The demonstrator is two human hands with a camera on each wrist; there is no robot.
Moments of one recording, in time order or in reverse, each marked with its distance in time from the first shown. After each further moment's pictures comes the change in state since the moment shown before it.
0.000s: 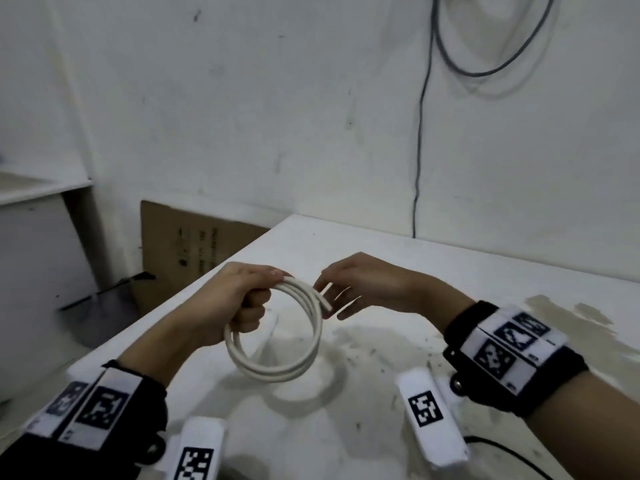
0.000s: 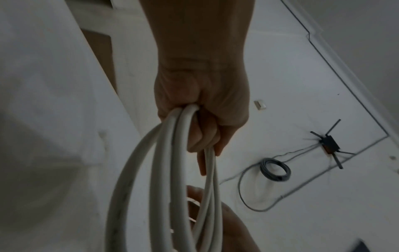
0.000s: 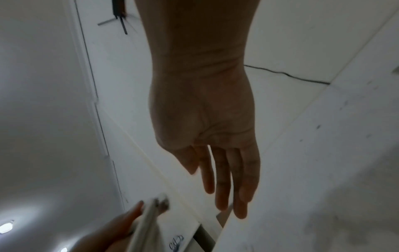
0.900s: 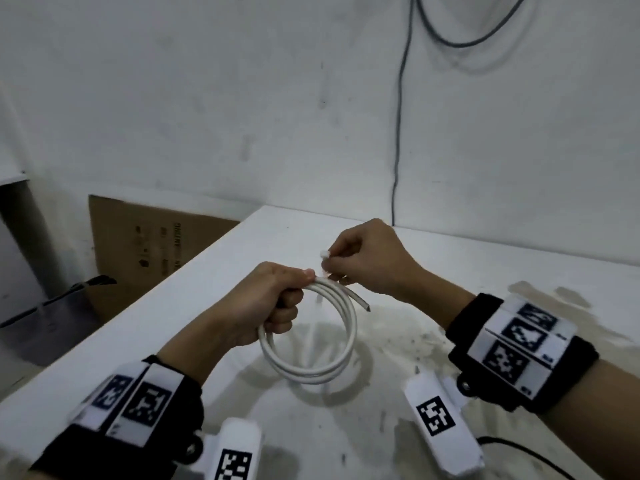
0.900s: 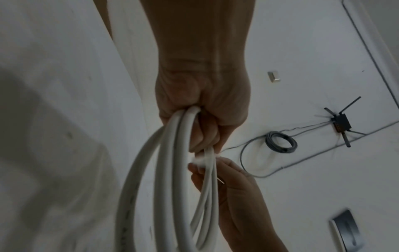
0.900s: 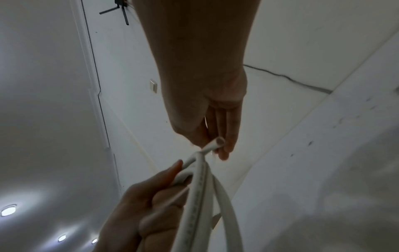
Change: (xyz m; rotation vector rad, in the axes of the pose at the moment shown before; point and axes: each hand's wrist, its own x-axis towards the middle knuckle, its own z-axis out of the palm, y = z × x) left_hand 0.059 -0.009 0.046 0.032 -0.164 -0.085; right_hand 0.017 0.017 -0.025 -0.151 0.578 -0.228
